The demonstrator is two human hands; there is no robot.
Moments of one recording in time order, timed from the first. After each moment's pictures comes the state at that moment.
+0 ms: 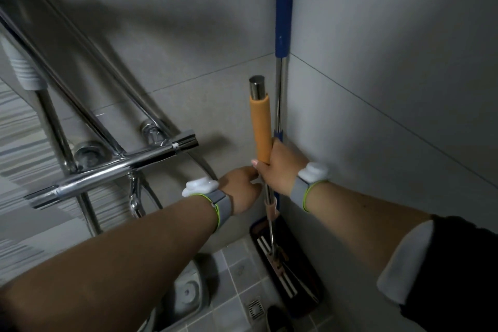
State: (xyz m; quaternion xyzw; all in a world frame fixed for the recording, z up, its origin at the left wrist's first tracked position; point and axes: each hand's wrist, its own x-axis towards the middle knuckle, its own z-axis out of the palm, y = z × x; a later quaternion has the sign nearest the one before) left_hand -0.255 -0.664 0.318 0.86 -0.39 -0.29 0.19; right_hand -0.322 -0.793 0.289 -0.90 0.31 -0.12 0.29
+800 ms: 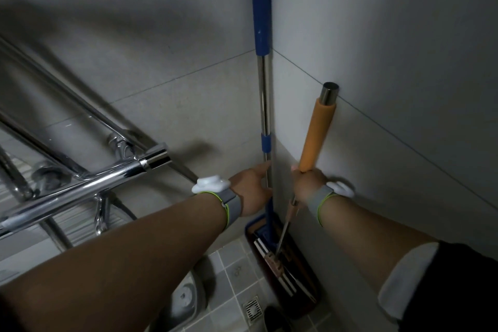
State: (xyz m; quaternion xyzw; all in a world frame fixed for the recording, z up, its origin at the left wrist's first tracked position) left_hand -0.259 -0.735 0.303 0.83 -0.42 -0.32 0.19; right_hand -0.345 -0.889 0.178 -0.70 0.61 -0.01 0.37
